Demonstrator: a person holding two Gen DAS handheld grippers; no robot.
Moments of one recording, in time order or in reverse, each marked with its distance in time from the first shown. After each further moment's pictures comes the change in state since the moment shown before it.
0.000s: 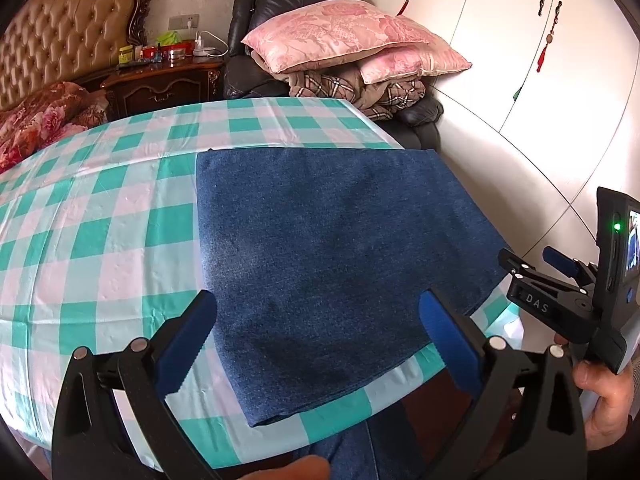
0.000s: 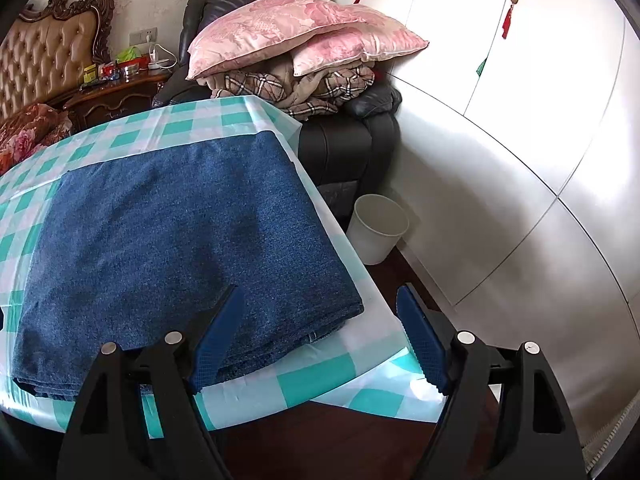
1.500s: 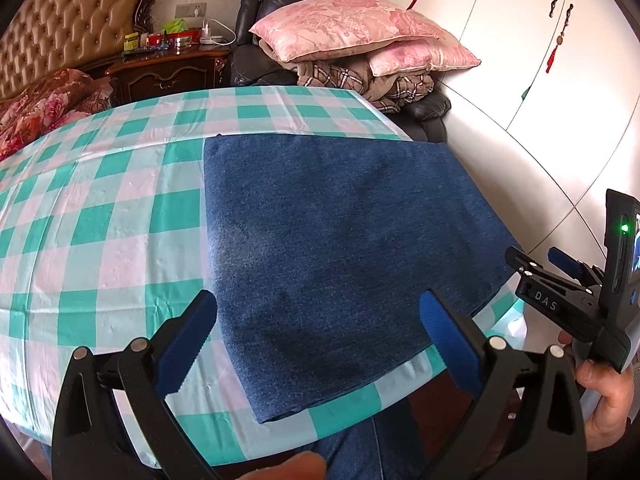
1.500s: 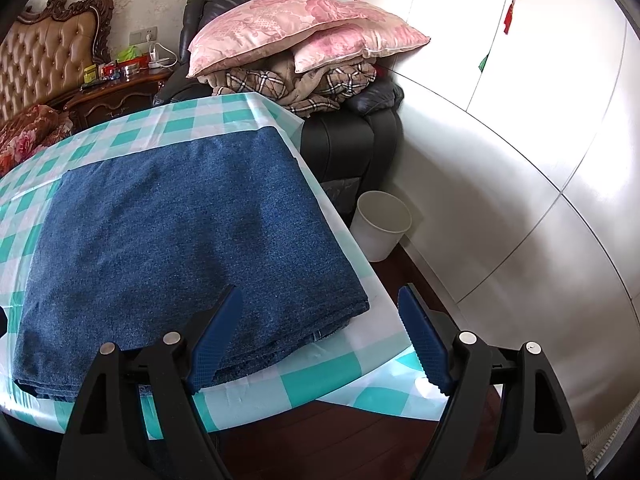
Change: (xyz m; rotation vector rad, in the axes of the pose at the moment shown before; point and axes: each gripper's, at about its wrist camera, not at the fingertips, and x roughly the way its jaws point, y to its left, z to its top) left arm 0.007 0.010 -0.002 -0.035 0.031 0.009; right arm 0.005 0.001 -0.001 0.012 0.008 0.011
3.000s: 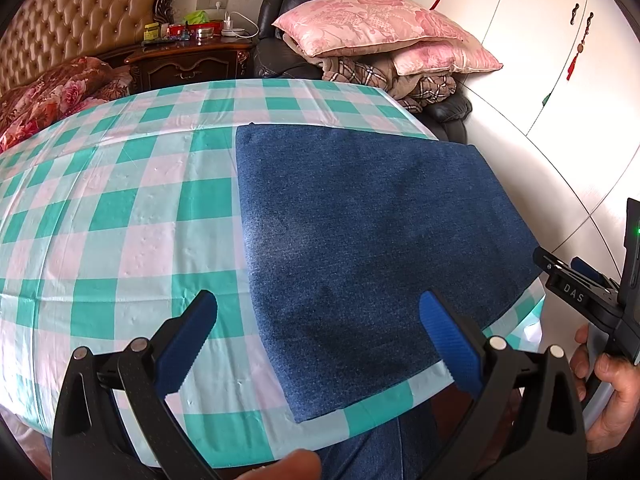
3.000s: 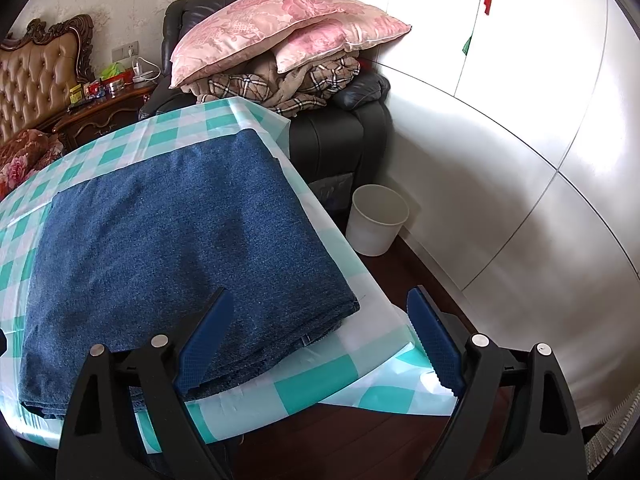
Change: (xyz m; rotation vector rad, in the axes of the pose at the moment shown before) left arm 0.004 0.020 -0.005 -0.046 0.009 0.053; right arm 0.006 -0.011 0.000 0.079 0.007 -0.002
